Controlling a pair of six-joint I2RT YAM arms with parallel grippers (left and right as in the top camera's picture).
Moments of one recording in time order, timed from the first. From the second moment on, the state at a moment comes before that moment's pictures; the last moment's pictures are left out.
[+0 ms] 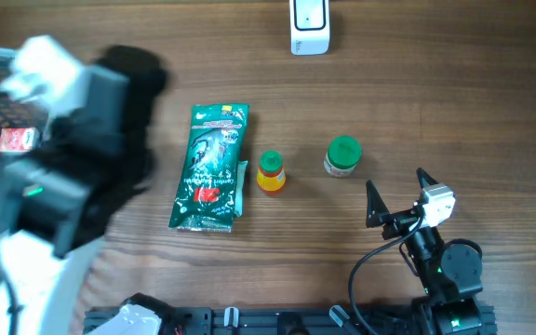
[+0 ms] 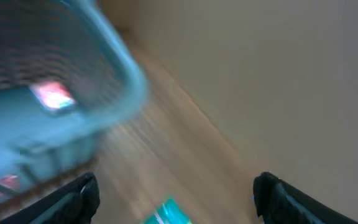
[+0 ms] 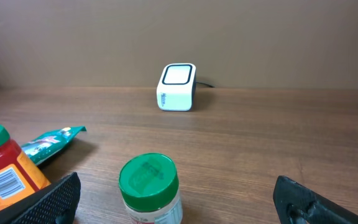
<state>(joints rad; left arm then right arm) -0.37 1.26 1.76 -1.20 -0.80 -1.05 0.20 0.08 0.01 0.00 -0.08 0.09</state>
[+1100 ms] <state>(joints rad) 0.71 1.86 1.74 -1.09 -0.15 -1.10 0.20 0.08 0.01 0.00 -0.08 0.09</state>
